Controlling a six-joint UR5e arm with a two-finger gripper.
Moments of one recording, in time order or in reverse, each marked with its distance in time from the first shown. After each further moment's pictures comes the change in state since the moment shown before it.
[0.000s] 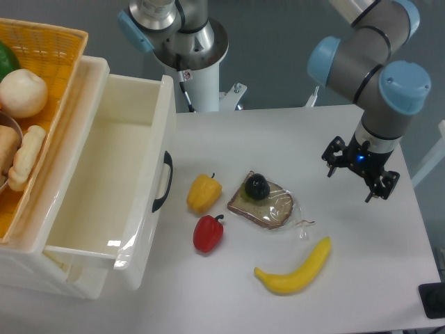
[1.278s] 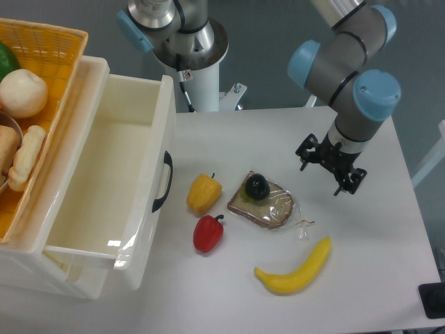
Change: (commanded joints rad) arm -0.032 0.067 -0.190 0.012 -0.035 -0.064
